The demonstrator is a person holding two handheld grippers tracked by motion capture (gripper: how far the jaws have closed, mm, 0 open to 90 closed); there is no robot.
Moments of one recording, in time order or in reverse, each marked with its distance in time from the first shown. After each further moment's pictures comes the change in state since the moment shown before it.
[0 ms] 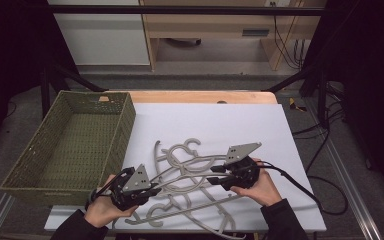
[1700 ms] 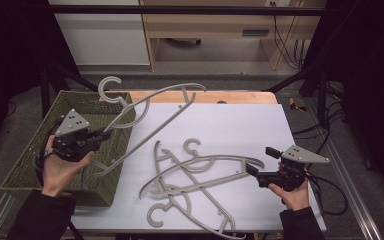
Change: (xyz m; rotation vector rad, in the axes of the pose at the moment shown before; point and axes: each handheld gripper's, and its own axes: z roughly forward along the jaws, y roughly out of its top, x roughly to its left) left arm 0.110 0.002 -0.103 -0.190 0.411 -0.275; right arm -0.020 -0.065 -0.075 -0.364 -0.393 0.303
